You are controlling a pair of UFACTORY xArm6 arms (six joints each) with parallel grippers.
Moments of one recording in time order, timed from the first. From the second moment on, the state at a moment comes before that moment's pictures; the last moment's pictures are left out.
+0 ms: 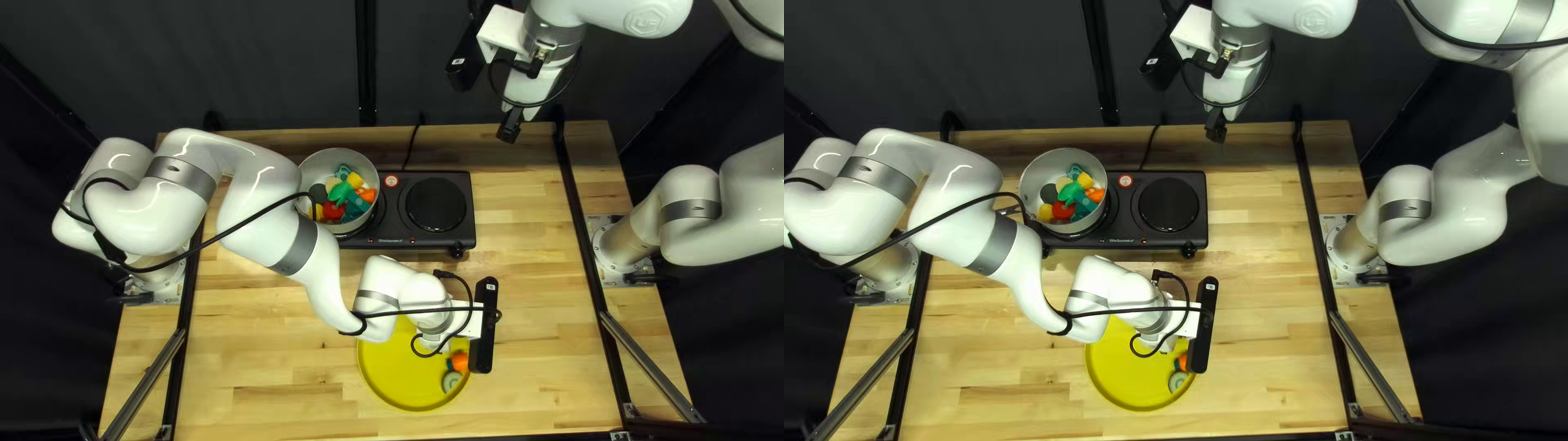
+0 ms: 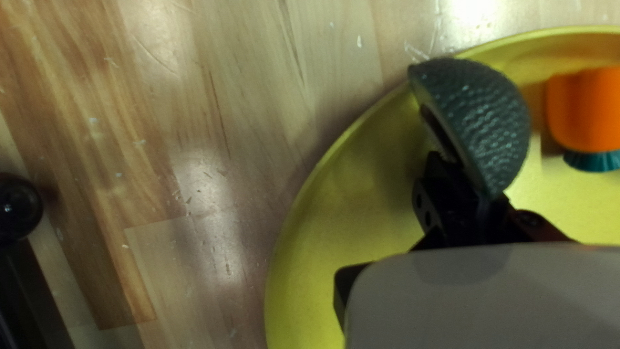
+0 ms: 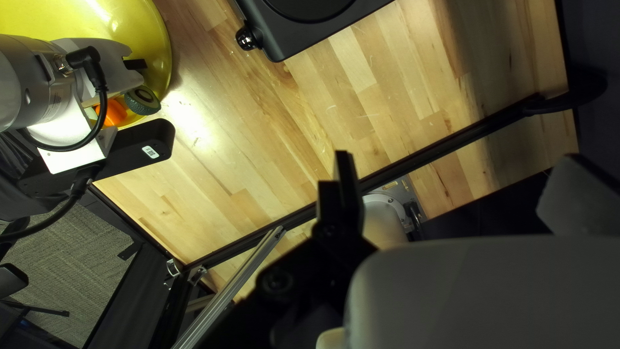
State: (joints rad) left arm -0.29 0.74 -1.51 0.04 0.51 -0.10; right arm -0.25 -0.37 -1.28 -0.04 1.68 0.24
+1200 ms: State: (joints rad) left arm -0.50 0.63 -1.58 0.09 0.76 -0.14; right arm -0.25 -0.37 -1.28 -0.04 1.68 0.24
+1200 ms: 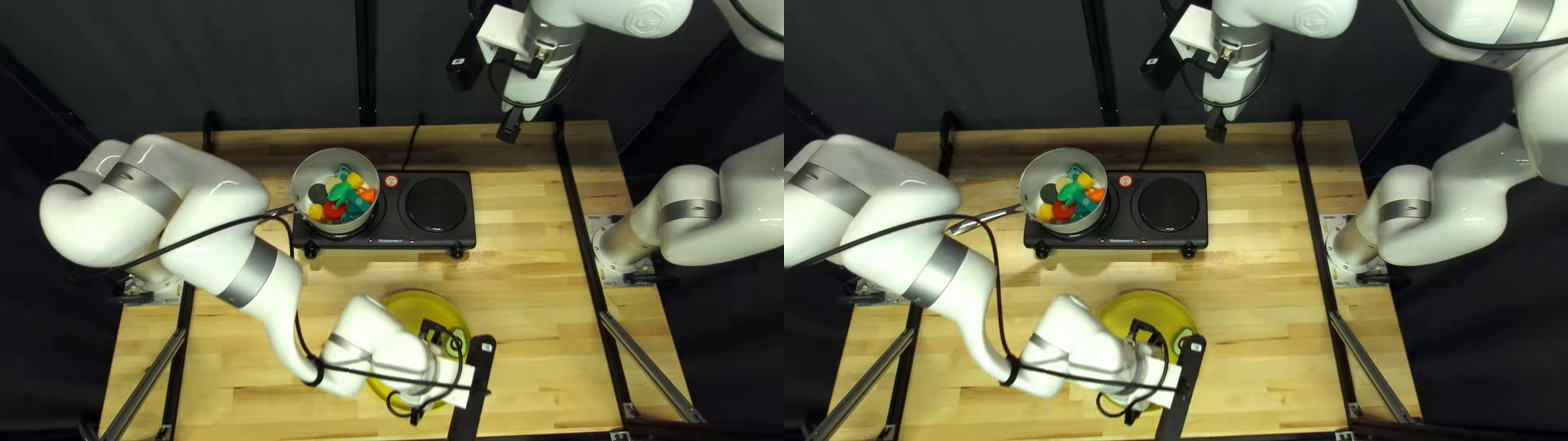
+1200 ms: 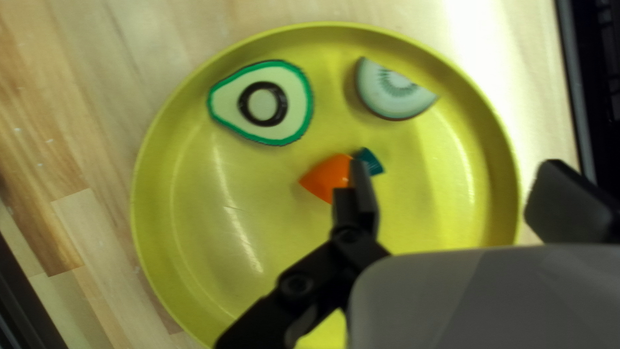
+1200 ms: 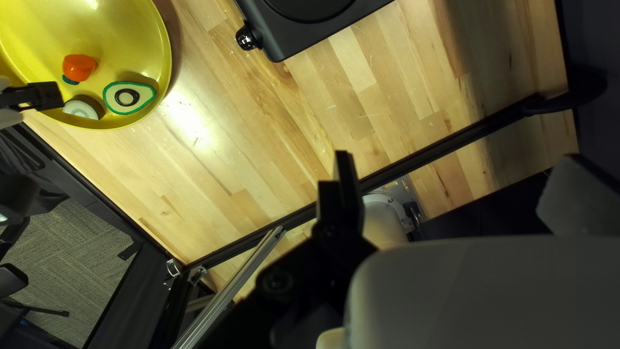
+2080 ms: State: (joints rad) left arm -0.42 0.75 -1.61 0.07 0.67 0.00; right arm -0.25 -0.37 -1.28 -0.04 1.68 0.24
